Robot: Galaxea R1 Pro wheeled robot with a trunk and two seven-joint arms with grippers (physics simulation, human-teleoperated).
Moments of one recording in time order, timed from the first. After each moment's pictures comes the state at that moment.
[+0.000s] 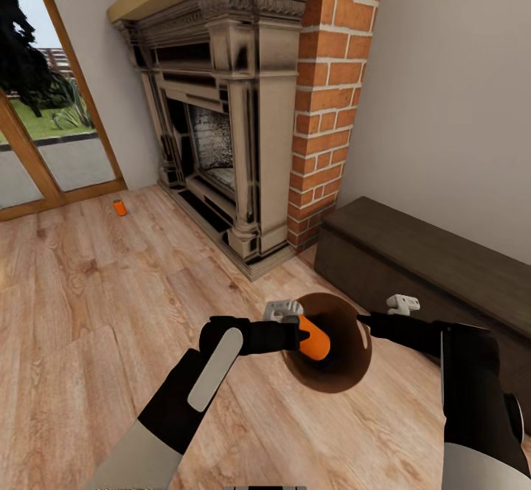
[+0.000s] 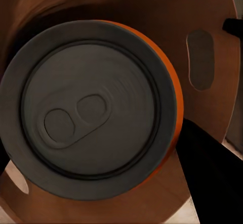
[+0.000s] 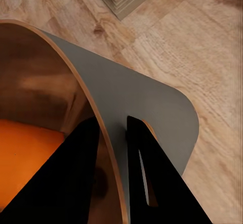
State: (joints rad) left arm -0.61 -0.17 -0.44 -1.28 0.72 0.93 0.07; right arm -0.52 0.06 -0.46 -1.57 0.50 1.02 1.02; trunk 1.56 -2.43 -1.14
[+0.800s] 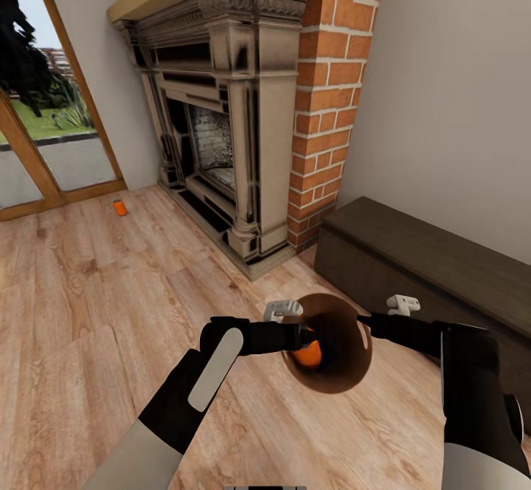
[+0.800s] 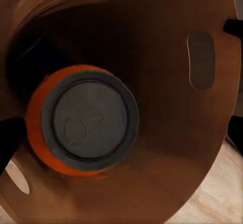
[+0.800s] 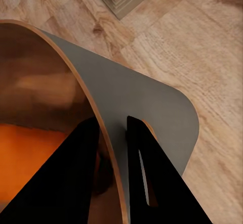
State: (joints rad) left arm -0.61 -0.17 -0.44 -1.27 0.72 0.92 0.07; right arm -0.52 0.06 -0.46 -1.56 0.51 1.02 1.02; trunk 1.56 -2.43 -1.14
